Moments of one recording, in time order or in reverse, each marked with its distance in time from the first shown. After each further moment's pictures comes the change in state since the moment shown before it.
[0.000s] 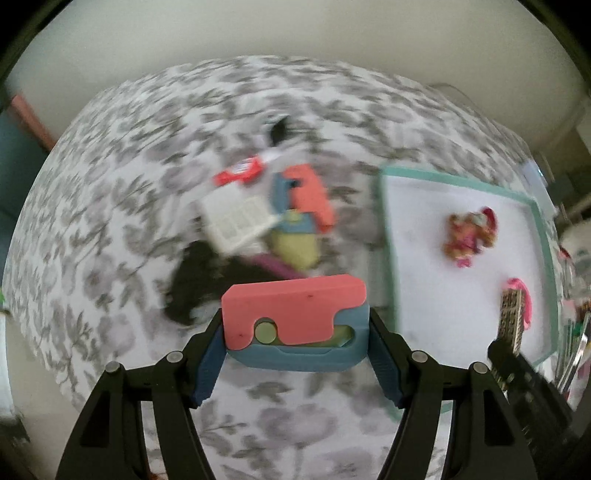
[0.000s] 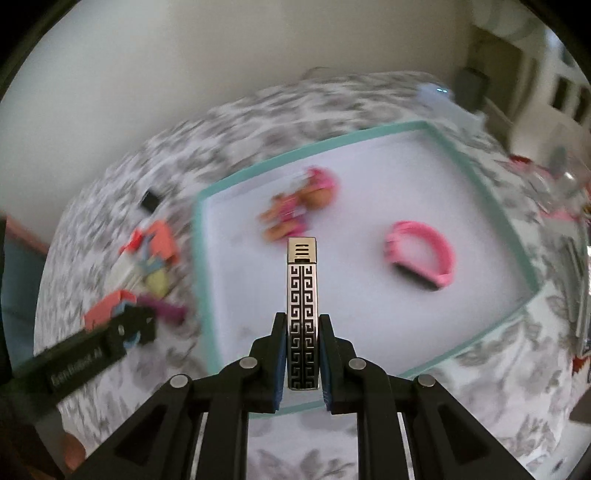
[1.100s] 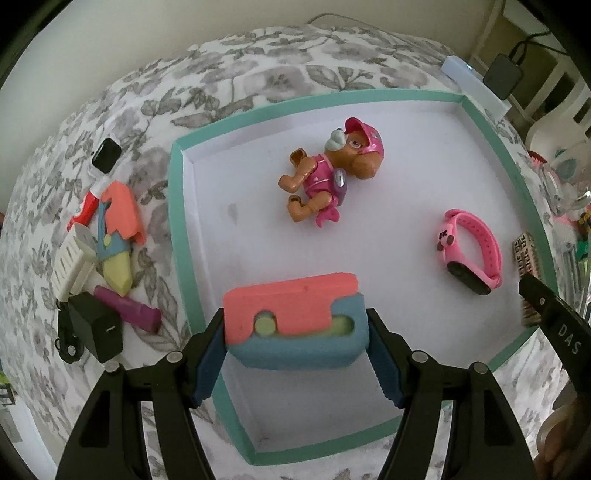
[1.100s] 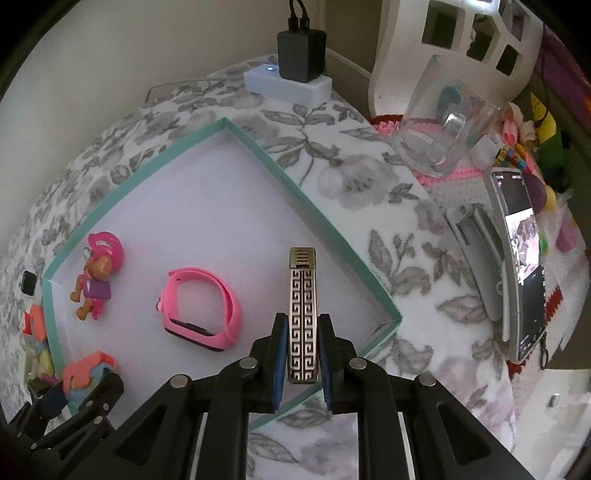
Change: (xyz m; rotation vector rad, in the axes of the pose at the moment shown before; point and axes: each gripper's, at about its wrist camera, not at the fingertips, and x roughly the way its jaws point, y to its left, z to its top) left arm 0.047 -0.132 -0.010 0.274 0.074 -0.047; right arm 0.020 -0.114 0.023 0.182 0.007 -0.283
